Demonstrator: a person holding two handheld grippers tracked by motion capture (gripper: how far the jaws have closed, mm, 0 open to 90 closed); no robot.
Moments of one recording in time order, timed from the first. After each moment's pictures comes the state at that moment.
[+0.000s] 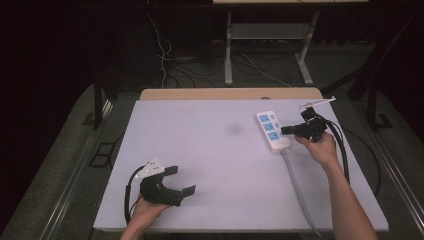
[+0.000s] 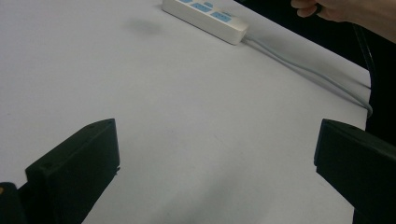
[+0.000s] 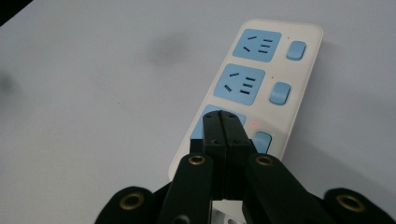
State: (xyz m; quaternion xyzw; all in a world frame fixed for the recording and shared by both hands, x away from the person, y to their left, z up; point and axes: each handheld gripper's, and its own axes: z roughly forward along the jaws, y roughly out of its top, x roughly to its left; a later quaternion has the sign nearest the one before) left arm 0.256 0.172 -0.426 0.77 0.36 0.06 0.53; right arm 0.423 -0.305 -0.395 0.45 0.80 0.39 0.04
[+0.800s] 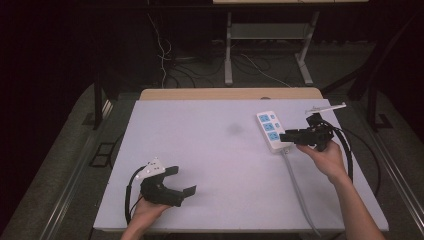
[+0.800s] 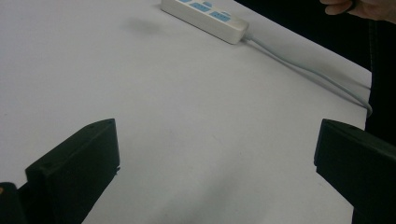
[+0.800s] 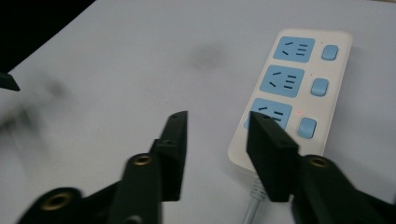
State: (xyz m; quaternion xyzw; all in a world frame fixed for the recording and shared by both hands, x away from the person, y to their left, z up) left arm 0.256 0.171 -0.427 0.77 0.35 0.07 0.53; right arm 0.375 -0.299 -0.370 0.45 0.78 0.43 0.04
